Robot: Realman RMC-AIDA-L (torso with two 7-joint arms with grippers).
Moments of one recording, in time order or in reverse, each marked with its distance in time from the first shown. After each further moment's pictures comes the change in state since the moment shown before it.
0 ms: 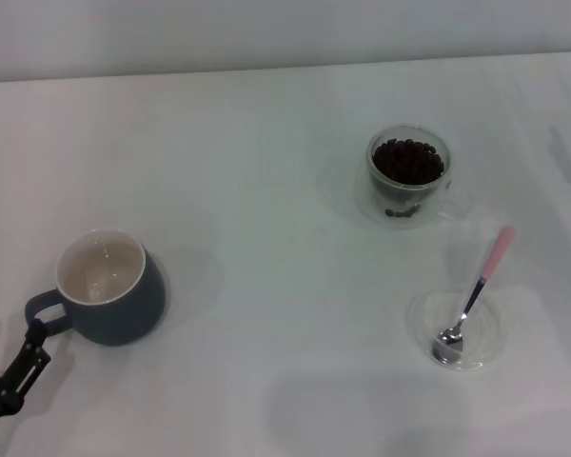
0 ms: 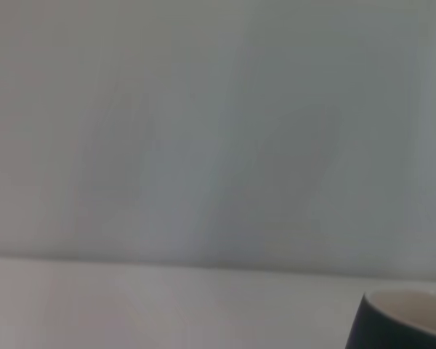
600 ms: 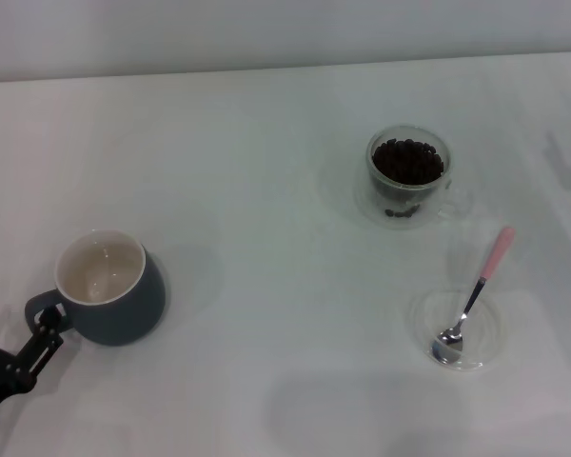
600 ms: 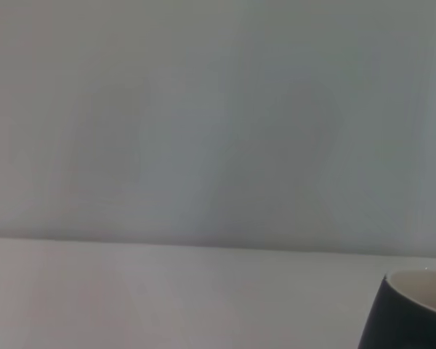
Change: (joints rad) left arm -0.057 0.006 0.001 -0.019 -0.007 0.107 -0.006; right arm -0.007 0.000 -0.009 0.020 -0.005 0.005 0.007
